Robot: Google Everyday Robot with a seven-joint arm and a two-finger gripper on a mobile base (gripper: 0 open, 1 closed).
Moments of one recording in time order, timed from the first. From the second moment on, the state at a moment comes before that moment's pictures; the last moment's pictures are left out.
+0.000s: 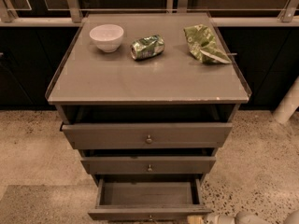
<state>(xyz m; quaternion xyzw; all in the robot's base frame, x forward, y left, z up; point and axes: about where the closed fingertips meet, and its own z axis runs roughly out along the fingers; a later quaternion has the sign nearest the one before) 0.403 -0.227 0.163 -0.06 0.89 0.39 0.21</state>
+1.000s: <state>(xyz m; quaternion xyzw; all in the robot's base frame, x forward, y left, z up) 0.445 -0.235 0.109 -0.02 0.89 0.36 0.27</state>
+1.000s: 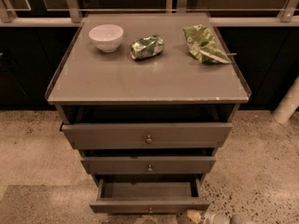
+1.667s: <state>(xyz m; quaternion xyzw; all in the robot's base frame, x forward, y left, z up) 0.468 -0.233 0.120 -0.03 0.89 0.34 0.31</state>
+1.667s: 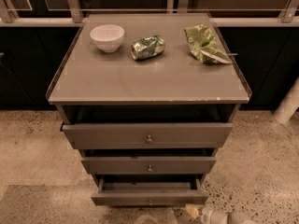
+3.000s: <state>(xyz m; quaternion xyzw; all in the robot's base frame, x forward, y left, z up) 0.522 -0.215 0.148 -0.08 0.87 0.31 0.38</state>
